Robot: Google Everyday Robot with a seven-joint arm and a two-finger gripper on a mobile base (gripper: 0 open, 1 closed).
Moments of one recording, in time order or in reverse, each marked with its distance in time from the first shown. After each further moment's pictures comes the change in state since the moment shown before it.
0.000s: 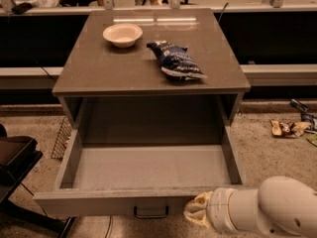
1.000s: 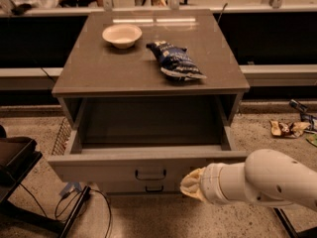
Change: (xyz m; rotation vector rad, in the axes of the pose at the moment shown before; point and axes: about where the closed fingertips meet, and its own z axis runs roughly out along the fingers) arm -0.015 -0.057 0.018 0.019 0.005 -0.054
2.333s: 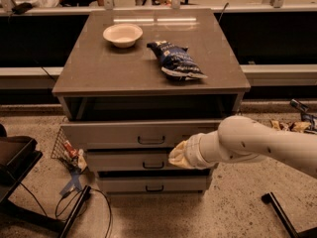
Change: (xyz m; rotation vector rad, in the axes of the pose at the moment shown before) arm -0.008 -0.090 0.060 -0.013 -0.014 -0.024
